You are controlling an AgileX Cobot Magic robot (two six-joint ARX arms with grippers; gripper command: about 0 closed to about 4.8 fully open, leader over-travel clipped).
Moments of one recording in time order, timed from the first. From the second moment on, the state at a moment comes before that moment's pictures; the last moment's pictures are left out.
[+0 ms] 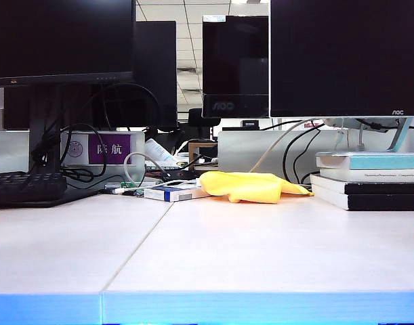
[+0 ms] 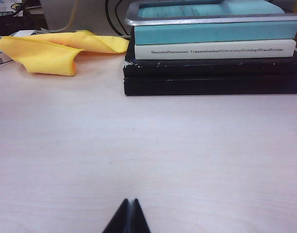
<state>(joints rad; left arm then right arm) -0.04 0.00 0.01 -0.17 -0.02 -0.02 0.05 0.00 0.01 -0.18 0.03 0.06</state>
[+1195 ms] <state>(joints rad) -0.04 0.56 0.69 -0.07 0.02 -0.12 0.05 0.24 0.40 -0.09 0.19 0.20</state>
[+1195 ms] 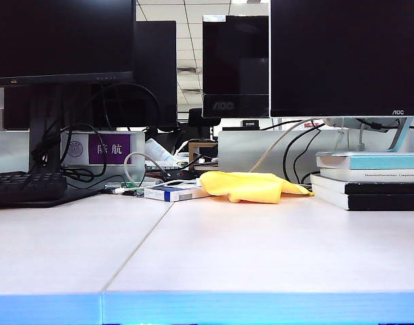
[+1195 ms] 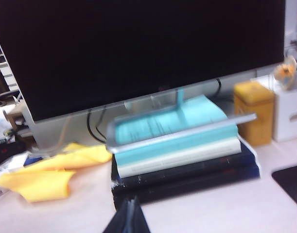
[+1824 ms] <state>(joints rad) -0.56 1.10 1.26 -0.38 0.06 0.02 0.26 0.96 0.83 0.07 0.07 0.08</state>
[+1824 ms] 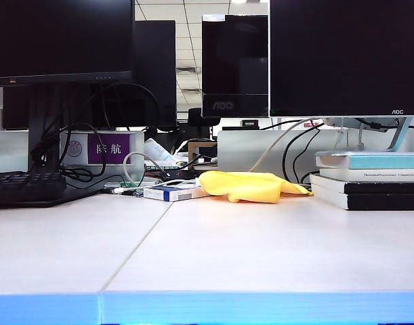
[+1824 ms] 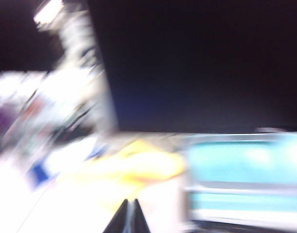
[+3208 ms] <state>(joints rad) -0.65 1.15 1.31 -0.36 0.15 0.00 0.36 2.32 1.57 0.51 0.13 -0.09</state>
